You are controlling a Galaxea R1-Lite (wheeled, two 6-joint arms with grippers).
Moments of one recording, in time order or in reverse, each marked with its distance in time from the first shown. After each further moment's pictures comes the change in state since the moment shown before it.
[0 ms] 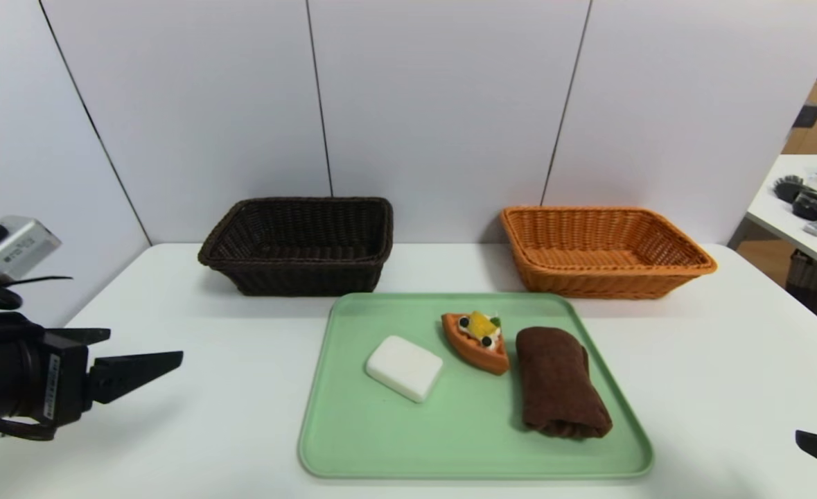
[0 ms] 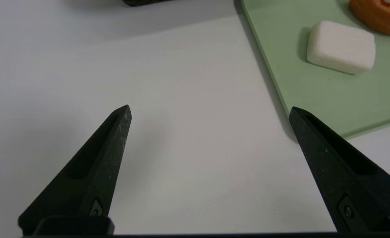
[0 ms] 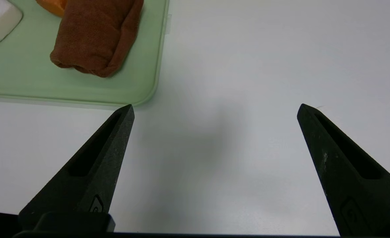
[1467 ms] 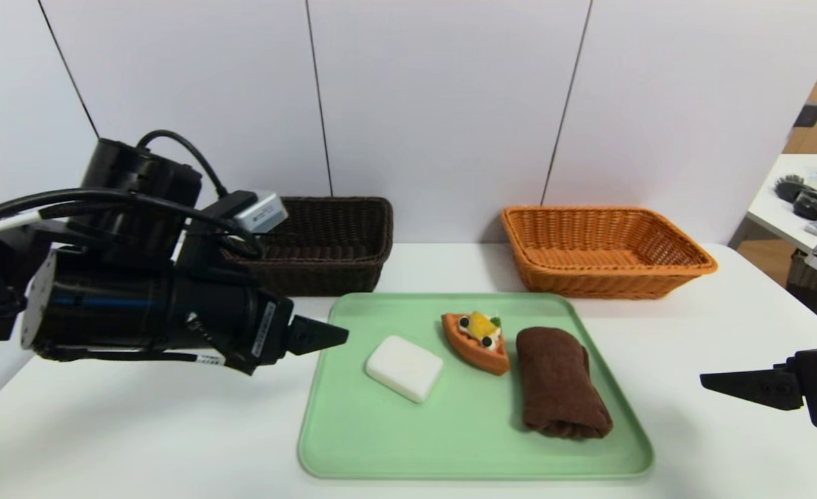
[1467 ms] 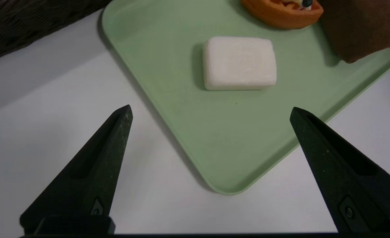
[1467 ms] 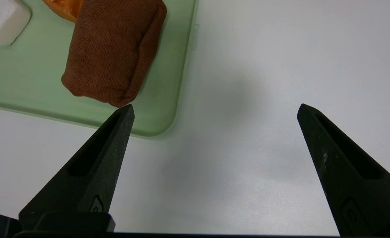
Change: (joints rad) left arm -0.411 0.397 -0.269 -0.049 0.013 -0.104; right arm 0.051 0.348 -0.157 -0.030 0.070 0.005
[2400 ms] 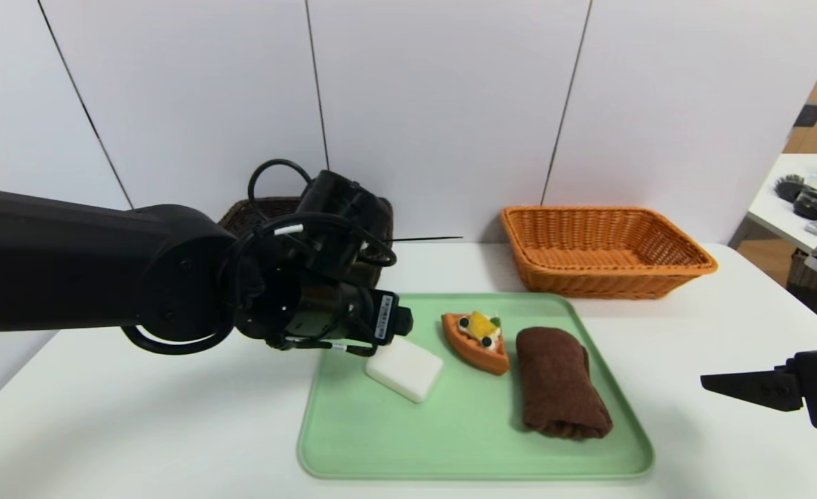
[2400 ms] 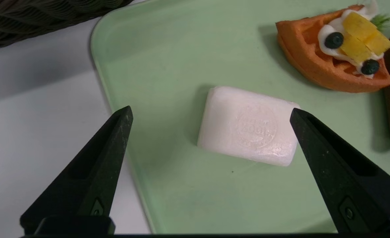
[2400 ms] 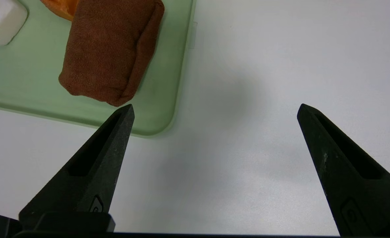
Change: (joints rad) left arm -0.234 0.324 -0.280 0.079 0.443 -0.291; right arm -0.001 0.000 0.003 0.002 -0.006 0.004
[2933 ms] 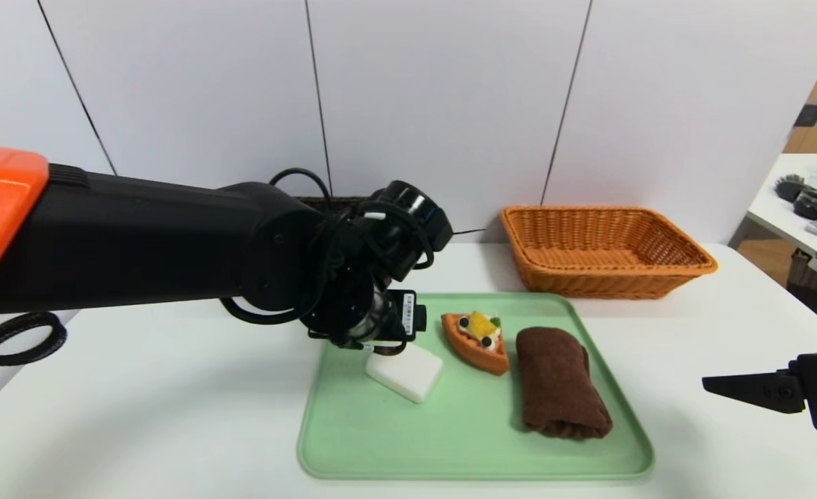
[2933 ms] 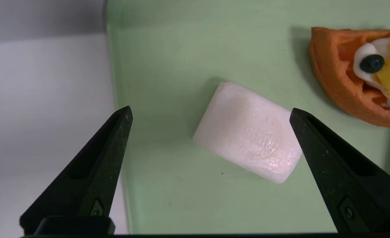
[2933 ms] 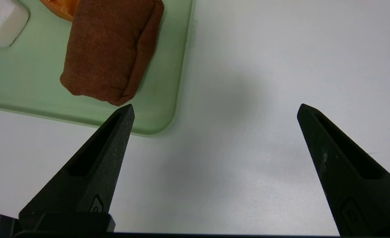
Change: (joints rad) left arm -0.076 0.137 -0.254 0.301 0.192 -0.269; right arm 0.001 -0.008 0.006 0.003 0.000 0.018
